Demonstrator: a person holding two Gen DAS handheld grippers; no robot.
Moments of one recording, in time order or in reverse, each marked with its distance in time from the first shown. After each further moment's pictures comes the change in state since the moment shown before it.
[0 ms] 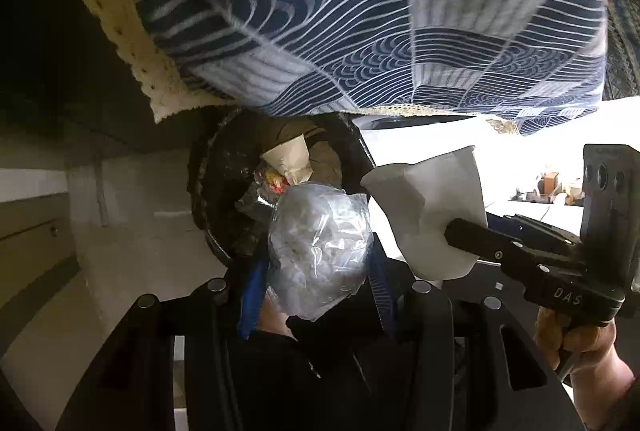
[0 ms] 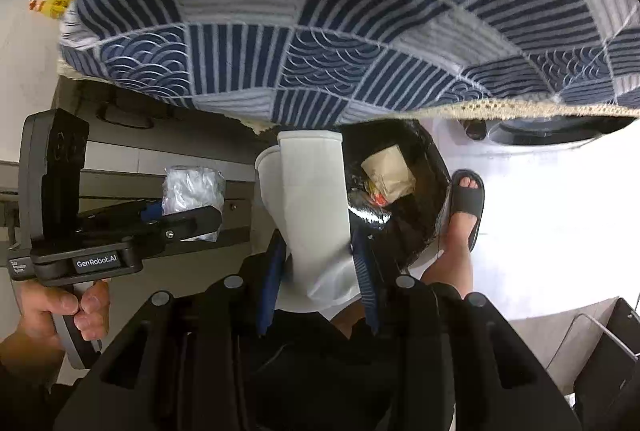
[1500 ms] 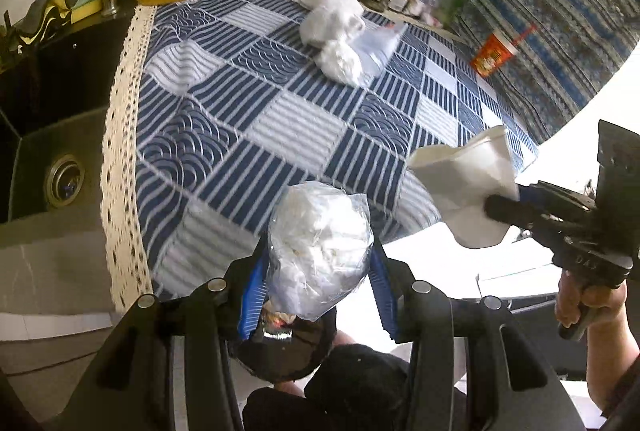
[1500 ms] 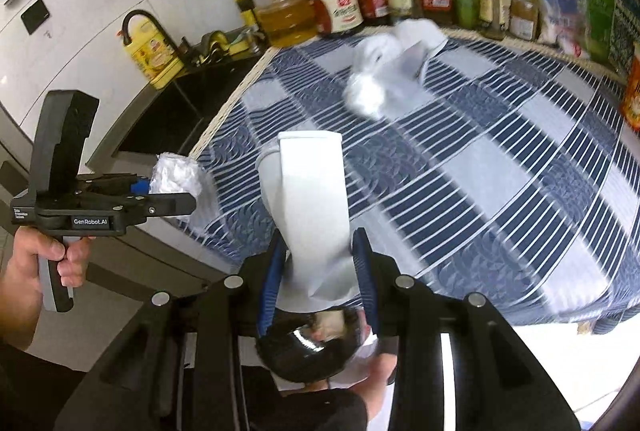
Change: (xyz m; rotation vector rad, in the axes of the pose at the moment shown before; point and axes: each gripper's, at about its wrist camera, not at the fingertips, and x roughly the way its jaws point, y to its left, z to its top) left arm -0.201 -0.123 0.067 0.260 -0.388 0.047; right arm -0.222 0.055 0.076 -0.362 -0.419 -0.080
